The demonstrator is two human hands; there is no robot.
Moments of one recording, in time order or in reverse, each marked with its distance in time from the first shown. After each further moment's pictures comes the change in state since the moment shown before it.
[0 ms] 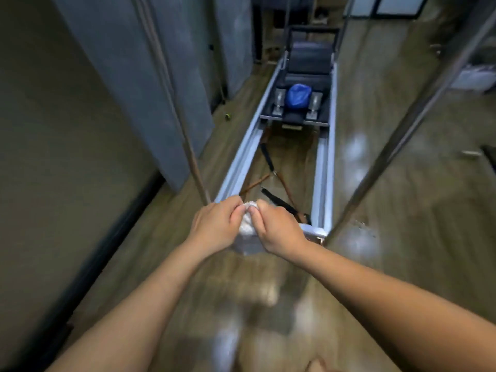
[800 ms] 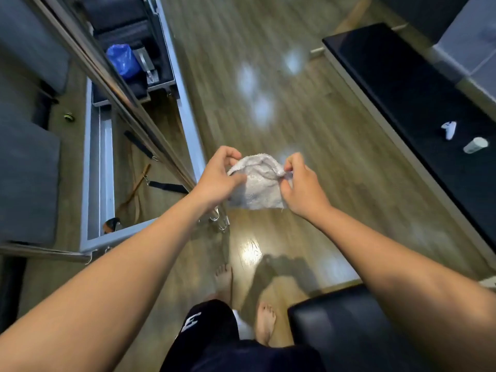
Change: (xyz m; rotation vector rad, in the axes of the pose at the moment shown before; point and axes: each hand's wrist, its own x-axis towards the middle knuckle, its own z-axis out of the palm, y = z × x) left_hand 0.133 0.358 0.279 -0.661 -0.585 0.022; right_hand -0.192 0.374 -0.207 0.199 0.413 0.682
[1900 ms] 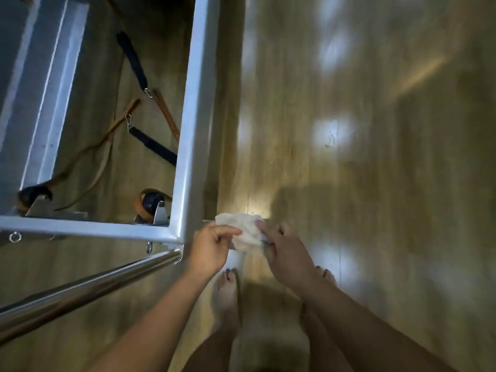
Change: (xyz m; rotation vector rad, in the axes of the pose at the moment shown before) left_hand 0.279 -0.341 0.125 0.147 0.288 -0.443; right_hand 0.275 0.291 0.246 -0.101 -0.704 -0.019
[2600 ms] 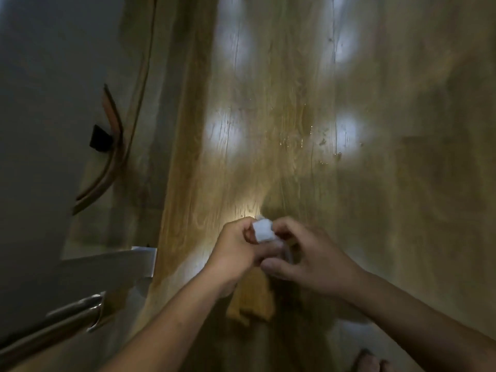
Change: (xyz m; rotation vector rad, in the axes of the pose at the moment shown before) left_hand 0.189 -0.154 0.258 -0.643 -0.326 -0.320; right_hand 0.198 0.285 0.108 0.066 -0.162 -0.202
